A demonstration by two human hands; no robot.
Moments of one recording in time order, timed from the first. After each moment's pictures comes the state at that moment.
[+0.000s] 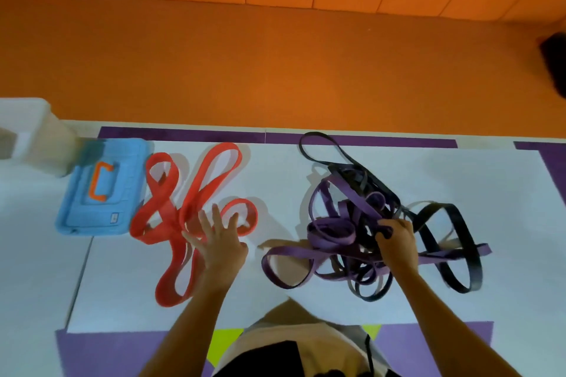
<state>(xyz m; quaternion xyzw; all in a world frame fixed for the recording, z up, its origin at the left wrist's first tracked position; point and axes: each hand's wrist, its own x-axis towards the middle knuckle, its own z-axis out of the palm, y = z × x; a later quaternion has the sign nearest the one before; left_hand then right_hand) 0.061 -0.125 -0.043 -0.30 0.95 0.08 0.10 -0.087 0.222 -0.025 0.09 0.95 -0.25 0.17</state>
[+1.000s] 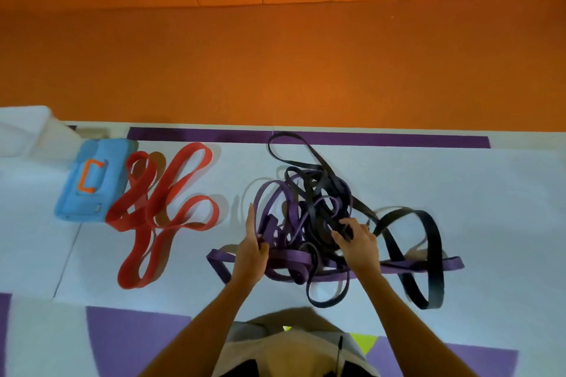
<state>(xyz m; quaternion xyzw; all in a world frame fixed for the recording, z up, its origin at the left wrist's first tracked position) -0.010 0.075 -0.018 -0.36 0.82 0.45 0.05 -0.131 0.295 -0.056 -0.01 0.90 -0.33 0.29</state>
